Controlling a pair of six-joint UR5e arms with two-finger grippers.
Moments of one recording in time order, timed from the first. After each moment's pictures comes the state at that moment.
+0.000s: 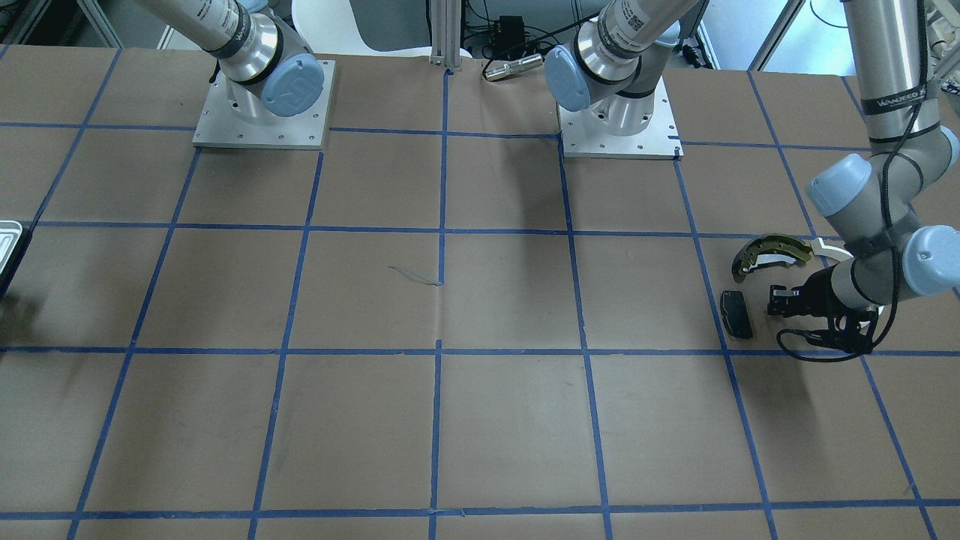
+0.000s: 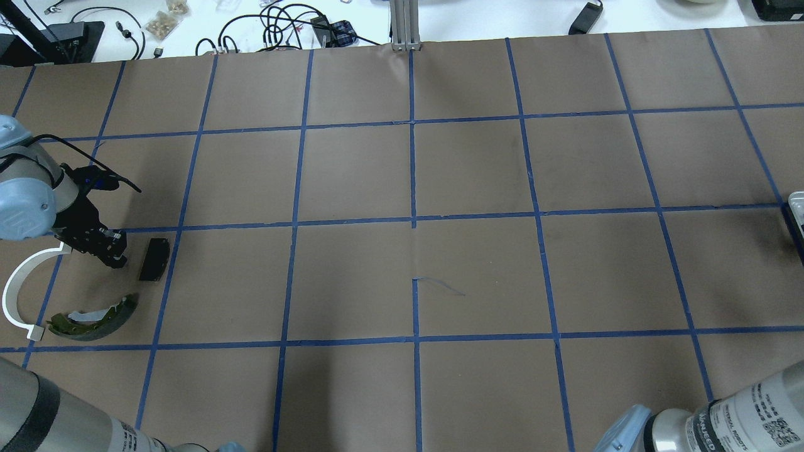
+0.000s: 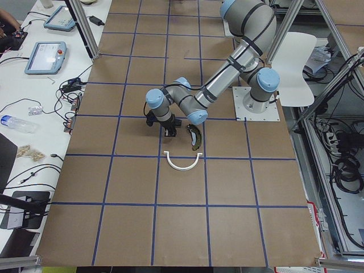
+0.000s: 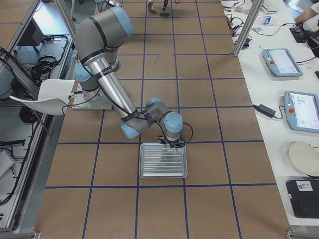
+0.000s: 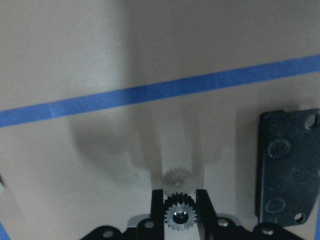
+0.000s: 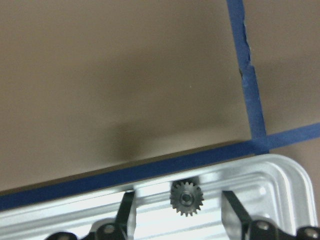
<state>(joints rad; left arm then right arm) -0.97 -2.01 -1.85 -1.06 1.72 0.75 0.68 -1.06 1.76 -2.27 -1.53 -2.24</state>
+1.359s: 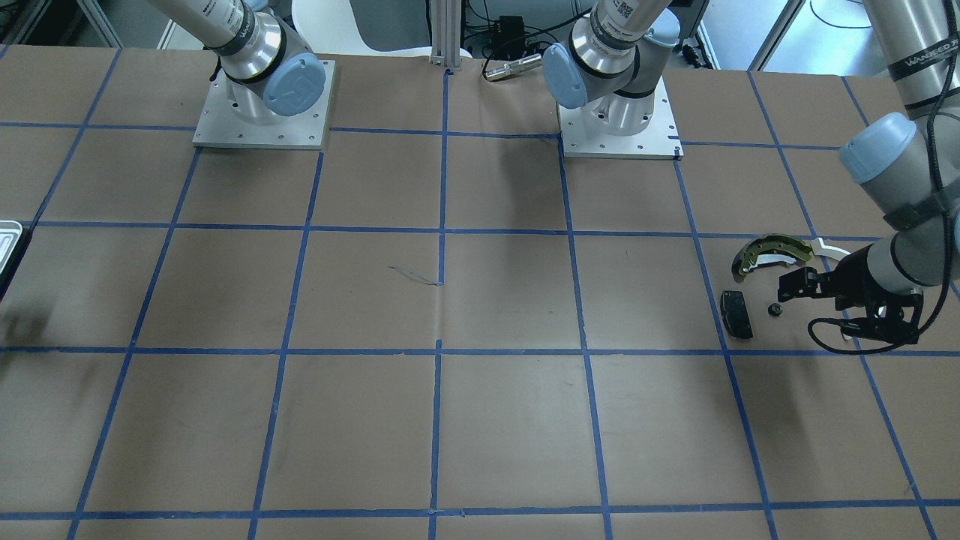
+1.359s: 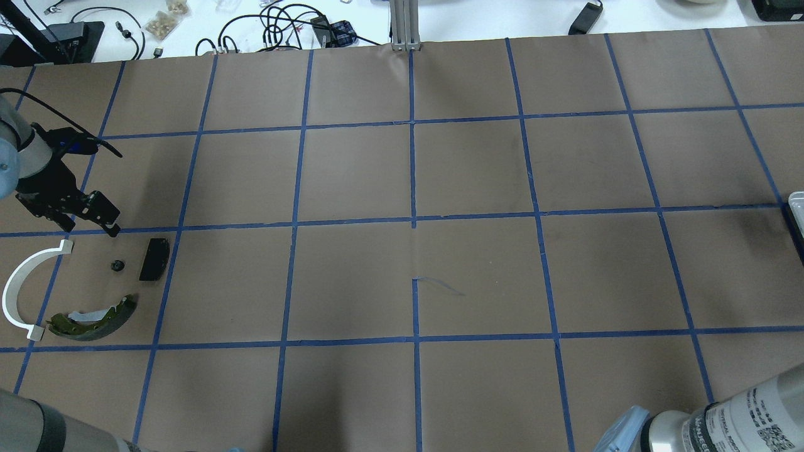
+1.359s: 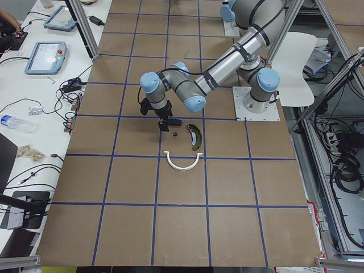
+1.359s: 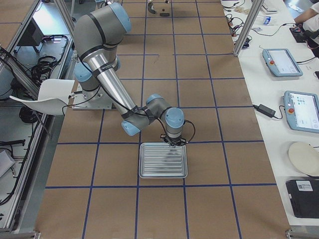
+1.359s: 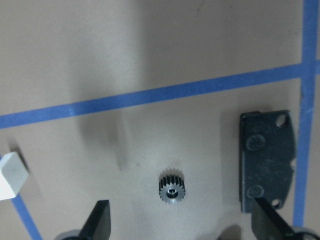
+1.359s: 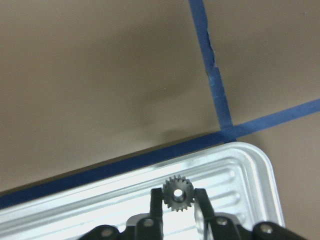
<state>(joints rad) -1.03 -1.90 -1.72 -1.27 1.71 0.68 0.71 -1.11 1.75 -2.27 -1.54 -2.13</state>
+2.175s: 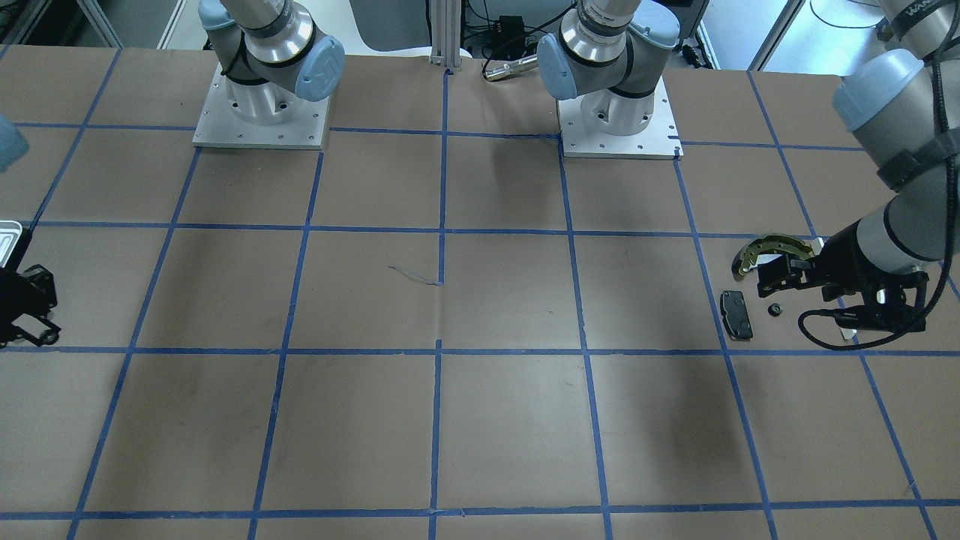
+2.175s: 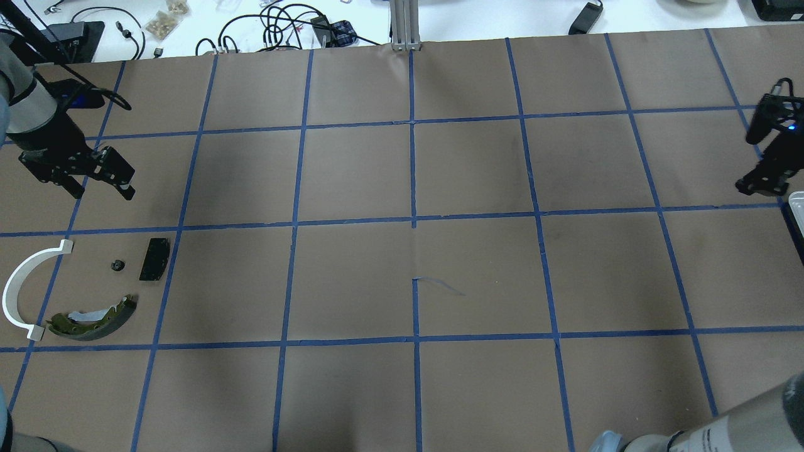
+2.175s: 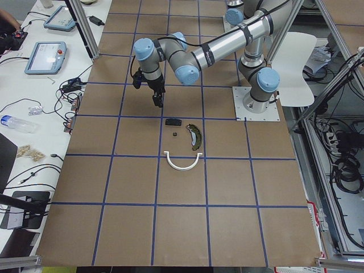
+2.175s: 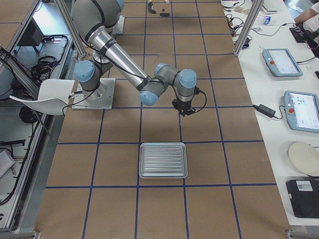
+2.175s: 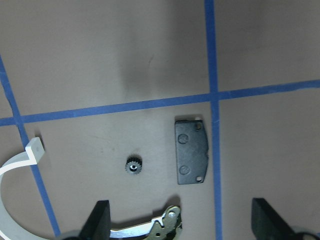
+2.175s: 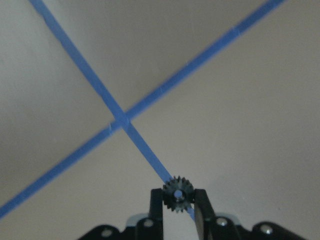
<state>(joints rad) -1.19 -1.81 -1.61 -1.42 1.65 0.43 1.07 -1.26 1.81 -2.16 -1.54 -1.41</state>
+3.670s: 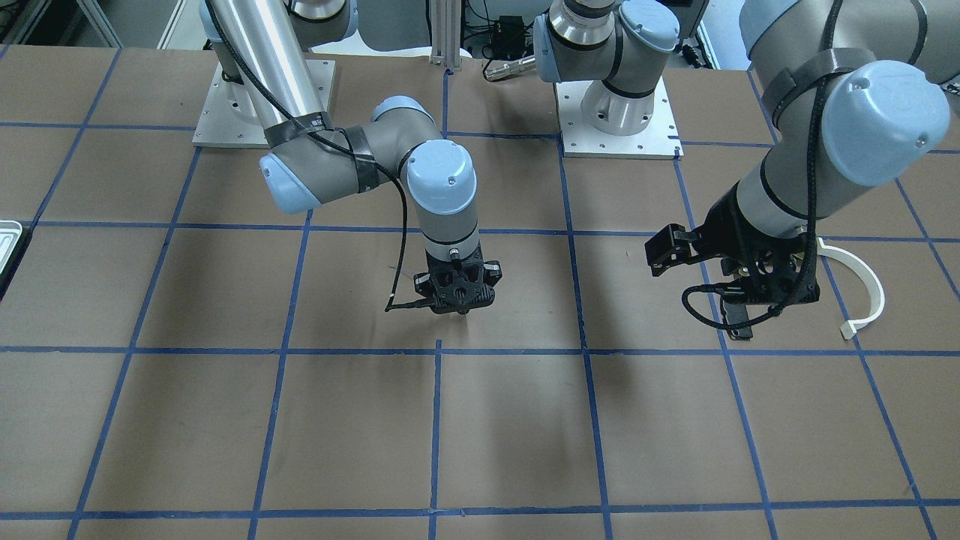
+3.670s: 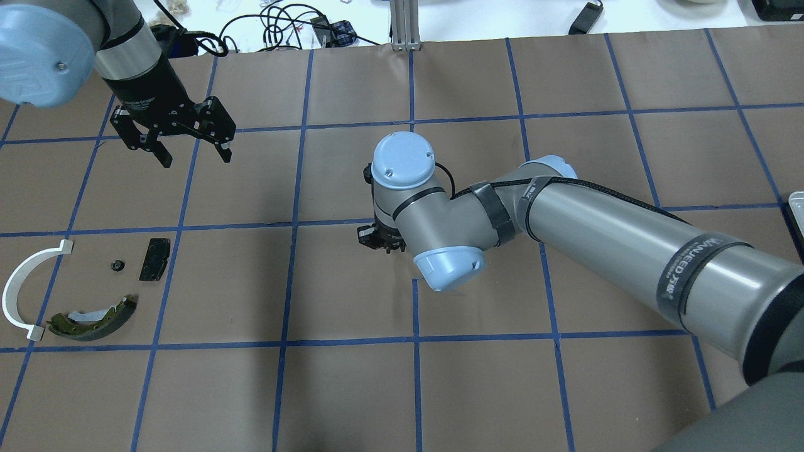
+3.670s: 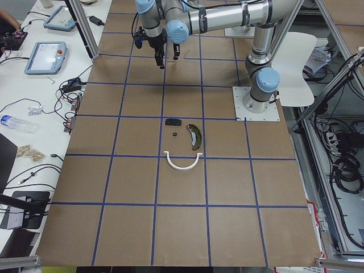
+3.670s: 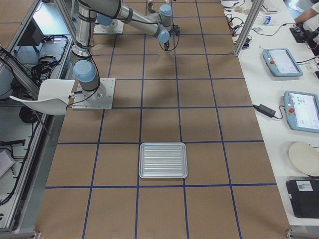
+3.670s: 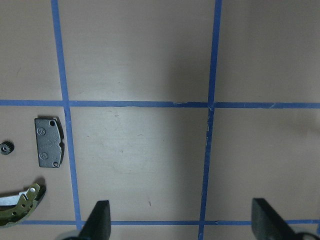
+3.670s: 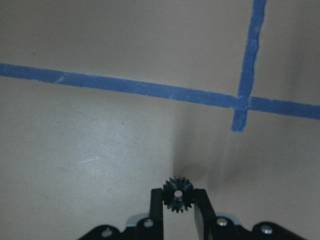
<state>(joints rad) -1.44 -1.77 -1.51 -1.59 1.57 0.09 2.03 -1.10 1.82 -2.38 -1.49 0.32</state>
